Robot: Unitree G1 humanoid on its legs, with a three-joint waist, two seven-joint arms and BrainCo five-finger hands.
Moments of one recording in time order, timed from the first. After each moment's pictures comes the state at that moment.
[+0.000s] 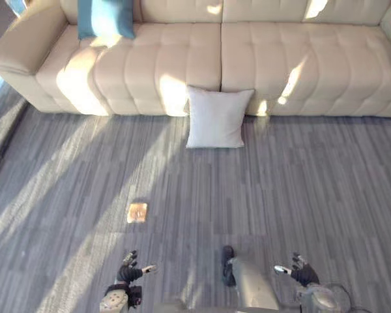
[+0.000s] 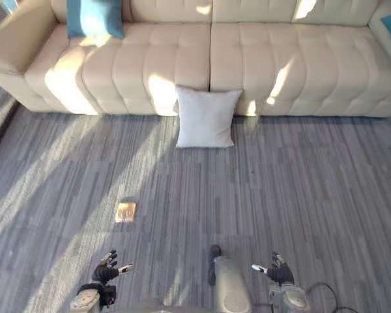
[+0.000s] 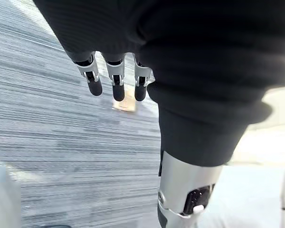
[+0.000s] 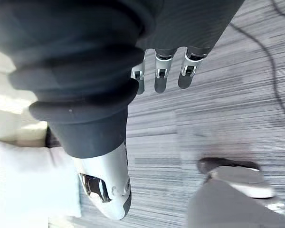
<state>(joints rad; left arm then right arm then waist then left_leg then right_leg) 0.14 0.16 0.01 0.87 -0.15 -0.21 0.02 0.12 -0.22 -0.10 0.82 0.19 -0.15 0.02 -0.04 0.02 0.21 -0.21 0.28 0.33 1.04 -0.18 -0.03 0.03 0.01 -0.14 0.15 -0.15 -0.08</state>
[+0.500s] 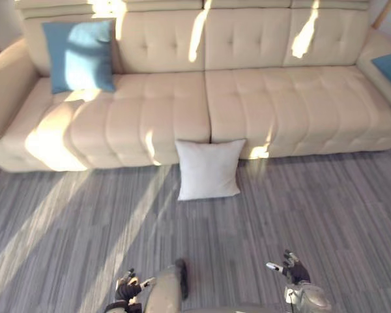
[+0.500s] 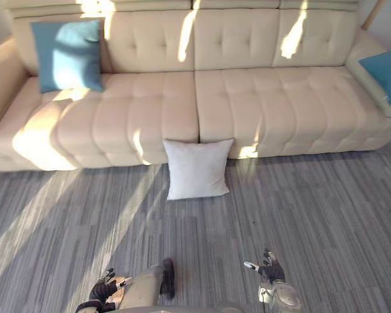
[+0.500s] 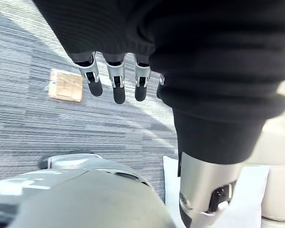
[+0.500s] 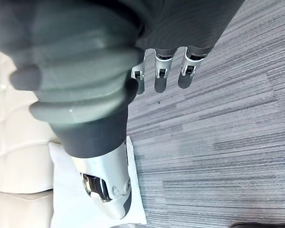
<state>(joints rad) 0.18 0.18 0.00 0.95 -0.16 -0.20 0.04 0.12 -0.19 -0.04 0.85 0.19 -0.15 0.03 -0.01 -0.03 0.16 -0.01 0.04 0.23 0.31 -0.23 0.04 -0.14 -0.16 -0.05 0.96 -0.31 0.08</state>
